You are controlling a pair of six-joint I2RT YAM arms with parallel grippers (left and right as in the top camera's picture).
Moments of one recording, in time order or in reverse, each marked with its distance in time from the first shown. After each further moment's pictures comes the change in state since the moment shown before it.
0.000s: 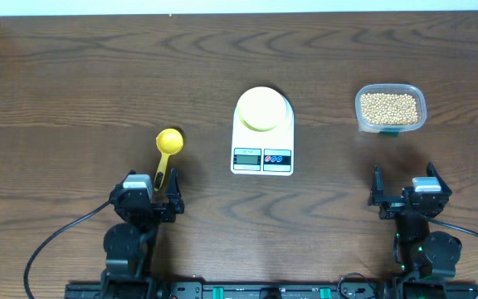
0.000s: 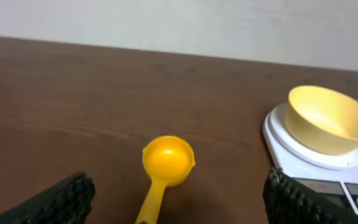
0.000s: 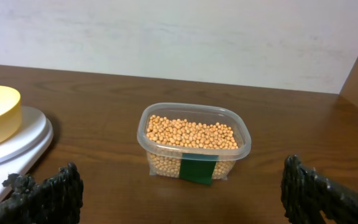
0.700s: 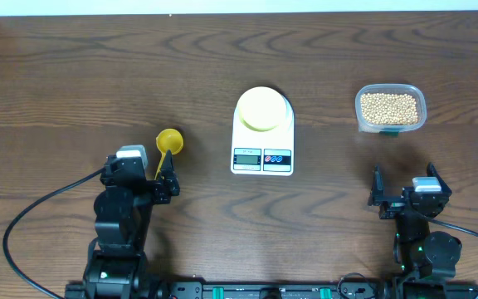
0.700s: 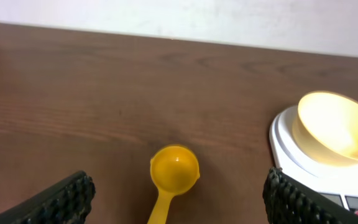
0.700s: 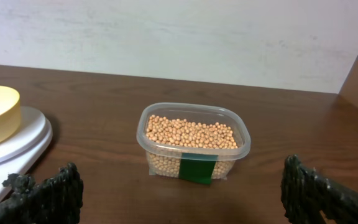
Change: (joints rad) left arm 0.000 0.401 0.293 -0.055 -0.030 0.000; right arm 0.000 0.000 0.000 0.000 0.000 0.000
